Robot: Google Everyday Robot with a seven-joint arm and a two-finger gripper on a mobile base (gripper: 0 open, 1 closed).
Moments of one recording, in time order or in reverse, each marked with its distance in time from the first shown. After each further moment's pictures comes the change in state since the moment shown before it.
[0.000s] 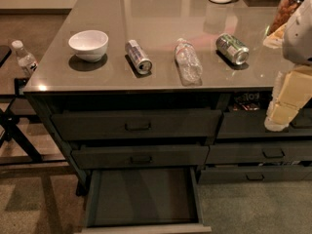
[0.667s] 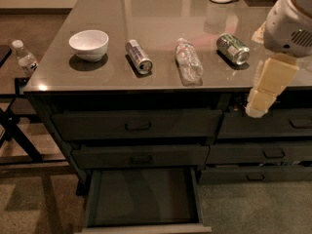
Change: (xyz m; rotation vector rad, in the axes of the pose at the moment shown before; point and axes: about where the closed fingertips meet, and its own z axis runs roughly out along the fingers) arm -0.018 -0.017 0.008 -0.015 0.008 0.054
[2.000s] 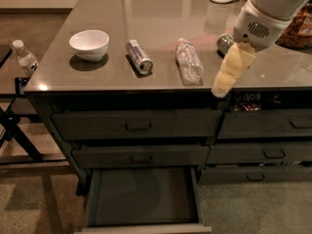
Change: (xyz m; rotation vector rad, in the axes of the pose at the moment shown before) arm -0.031 -0.042 0.052 -0.132 -0.027 0.212
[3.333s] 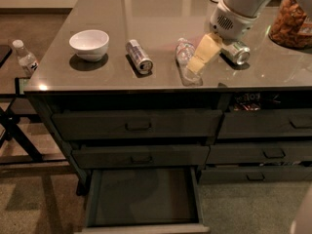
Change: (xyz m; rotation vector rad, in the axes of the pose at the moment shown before) arm -0.050 -0.044 0.040 -0.037 -0.027 0.231
